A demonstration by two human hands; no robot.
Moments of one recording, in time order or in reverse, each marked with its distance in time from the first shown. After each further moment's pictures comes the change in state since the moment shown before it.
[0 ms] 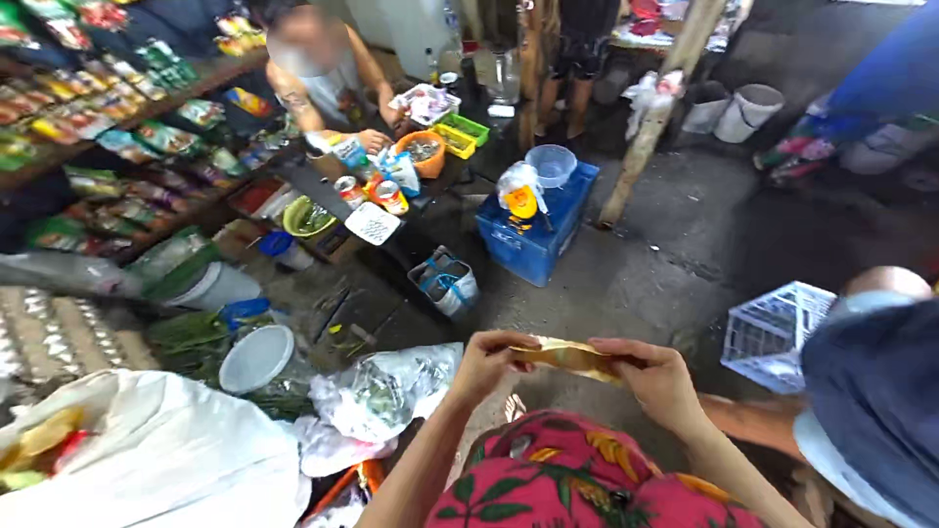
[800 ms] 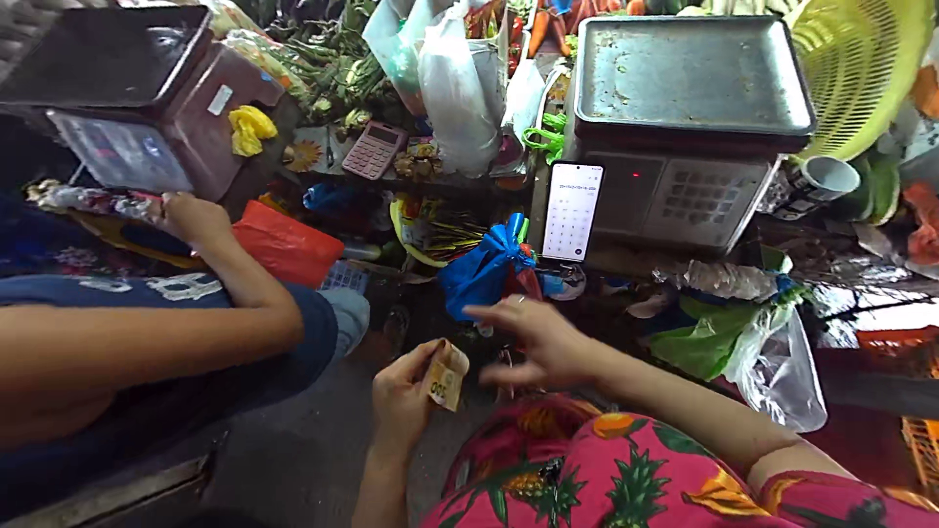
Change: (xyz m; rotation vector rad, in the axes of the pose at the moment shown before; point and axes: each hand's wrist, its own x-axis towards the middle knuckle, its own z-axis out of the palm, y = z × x) left_hand -0.220 -0.094 0.572 0.491 -1.541 0.582; right_hand -0.605 -0.110 -0.167 -0.721 1.200 0.419
